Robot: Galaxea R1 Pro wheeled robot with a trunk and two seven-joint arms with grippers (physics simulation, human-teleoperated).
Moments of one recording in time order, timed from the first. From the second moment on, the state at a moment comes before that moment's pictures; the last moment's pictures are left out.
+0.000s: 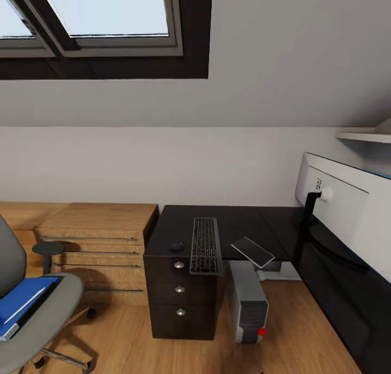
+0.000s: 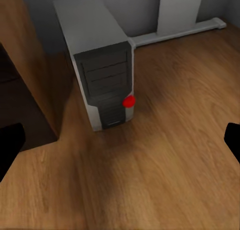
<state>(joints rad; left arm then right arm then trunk) -0.06 -0.05 -0.03 -0.53 0.21 -0.13 0.23 -0.23 0.07 -0.01 -0.13 -0.18 -0.75 -0.20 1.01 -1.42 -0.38</state>
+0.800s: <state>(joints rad) -0.06 -0.05 -0.03 -0.52 0.21 -0.19 0.23 -0.23 0.07 -0.01 -0.13 -0.17 -0.75 -0.20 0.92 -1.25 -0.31</state>
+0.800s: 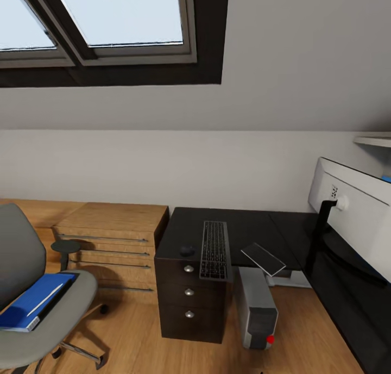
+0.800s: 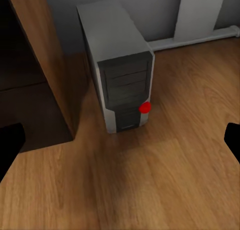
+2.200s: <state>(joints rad) -0.06 -0.05 -0.03 -0.51 0.21 -0.19 0.23 -0.23 0.07 -0.01 -0.14 -0.17 -0.81 -0.20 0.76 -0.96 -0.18</state>
